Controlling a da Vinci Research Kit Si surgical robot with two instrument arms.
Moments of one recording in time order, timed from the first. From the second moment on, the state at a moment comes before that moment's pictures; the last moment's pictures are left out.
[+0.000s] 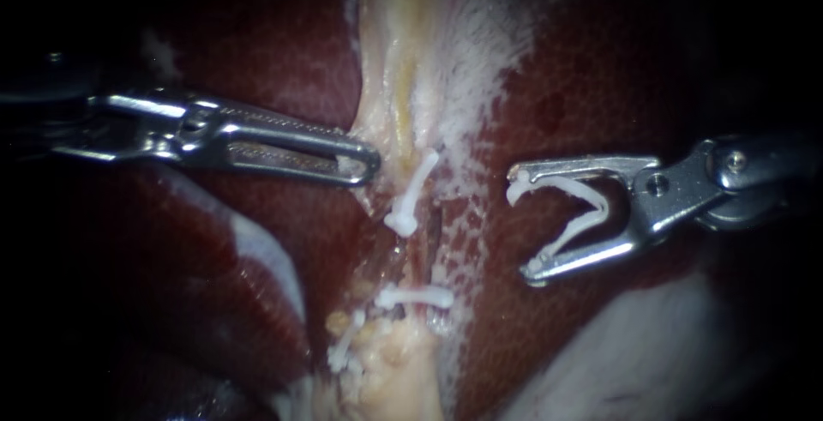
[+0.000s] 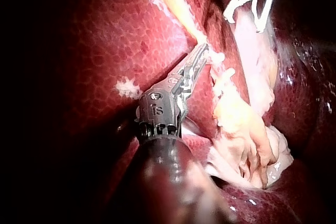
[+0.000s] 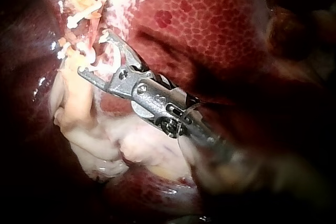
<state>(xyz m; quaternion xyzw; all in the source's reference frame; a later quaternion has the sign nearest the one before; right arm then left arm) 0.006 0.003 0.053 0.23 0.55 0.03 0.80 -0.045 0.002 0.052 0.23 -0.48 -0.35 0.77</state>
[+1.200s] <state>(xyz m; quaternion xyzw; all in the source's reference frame) 0.014 -0.005 0.061 0.32 0.52 0.11 0.78 -0.039 0.004 0.042 0.22 -0.50 -0.36 0.75</state>
